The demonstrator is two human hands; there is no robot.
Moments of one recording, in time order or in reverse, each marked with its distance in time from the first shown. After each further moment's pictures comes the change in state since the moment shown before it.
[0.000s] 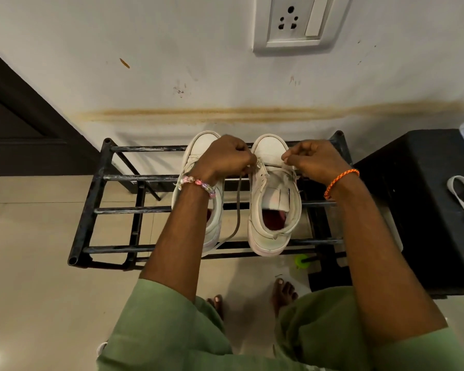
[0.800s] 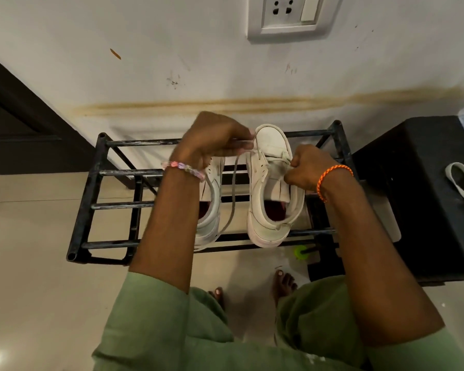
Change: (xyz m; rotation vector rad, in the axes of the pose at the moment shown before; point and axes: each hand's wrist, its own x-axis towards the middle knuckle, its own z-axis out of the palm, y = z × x) left_hand -0.007 0.018 -0.018 -0.453 0.033 -0.114; right_hand -0.021 -0.006 0.010 -0.489 -0.093 0.091
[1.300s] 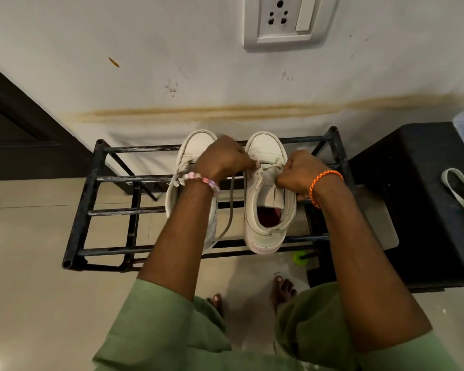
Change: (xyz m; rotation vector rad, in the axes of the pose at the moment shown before) left_hand 0.007 -0.014 0.019 0.636 -0.027 0.007; right_hand 0.008 0.000 0.005 0.176 -0.048 0.033
